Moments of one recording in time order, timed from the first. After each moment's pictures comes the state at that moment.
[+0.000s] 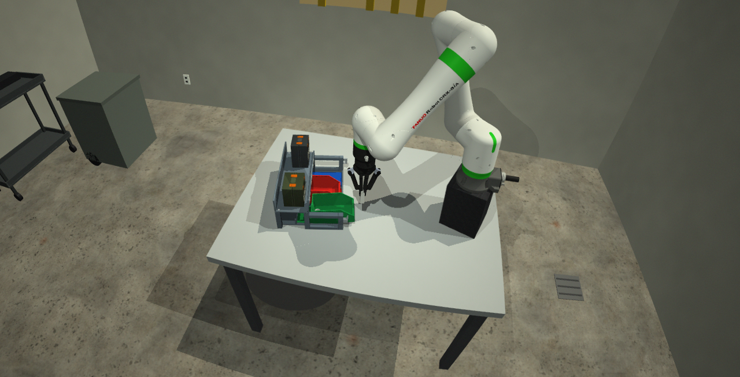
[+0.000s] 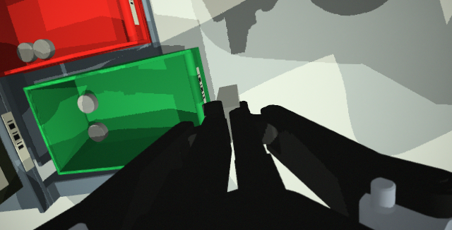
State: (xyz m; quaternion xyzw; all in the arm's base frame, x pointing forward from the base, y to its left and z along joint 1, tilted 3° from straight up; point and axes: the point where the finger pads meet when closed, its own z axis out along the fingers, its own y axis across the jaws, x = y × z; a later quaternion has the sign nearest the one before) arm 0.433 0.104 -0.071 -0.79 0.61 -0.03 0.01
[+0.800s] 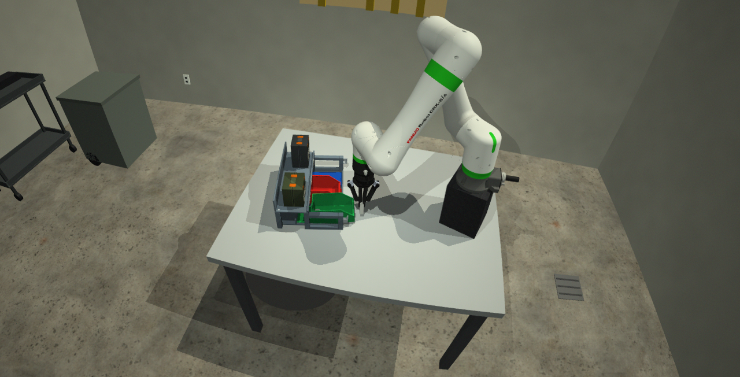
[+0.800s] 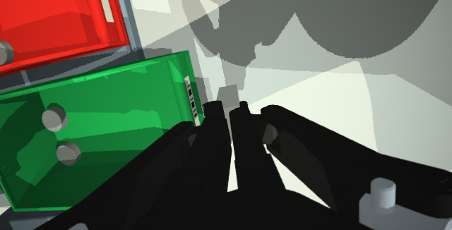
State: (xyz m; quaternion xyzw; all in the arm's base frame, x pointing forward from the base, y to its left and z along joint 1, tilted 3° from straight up) arm 0.436 0.104 -0.134 -0.79 0.61 -0.03 0.01
